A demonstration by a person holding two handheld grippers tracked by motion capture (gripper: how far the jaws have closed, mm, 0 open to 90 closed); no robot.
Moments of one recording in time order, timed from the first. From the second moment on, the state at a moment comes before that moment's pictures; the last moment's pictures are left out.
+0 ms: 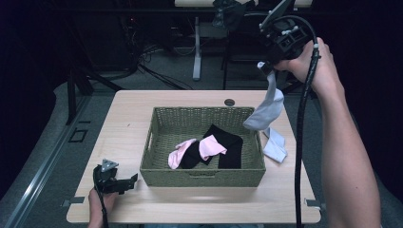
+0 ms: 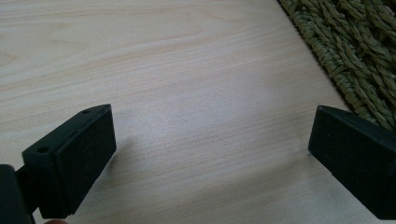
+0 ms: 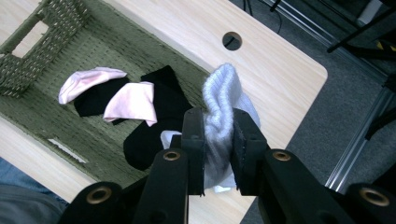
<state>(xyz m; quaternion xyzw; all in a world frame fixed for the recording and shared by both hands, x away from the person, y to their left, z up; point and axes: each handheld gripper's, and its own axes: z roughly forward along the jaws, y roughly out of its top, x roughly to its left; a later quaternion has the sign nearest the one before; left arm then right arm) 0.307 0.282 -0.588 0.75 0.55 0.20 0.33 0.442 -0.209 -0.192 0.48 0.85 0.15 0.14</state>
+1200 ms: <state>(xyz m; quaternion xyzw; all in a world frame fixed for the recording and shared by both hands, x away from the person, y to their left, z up) 0.307 0.282 -0.587 0.75 0.55 0.20 0.33 0.460 -0.293 -0.402 0.57 0.81 0.14 0.09</state>
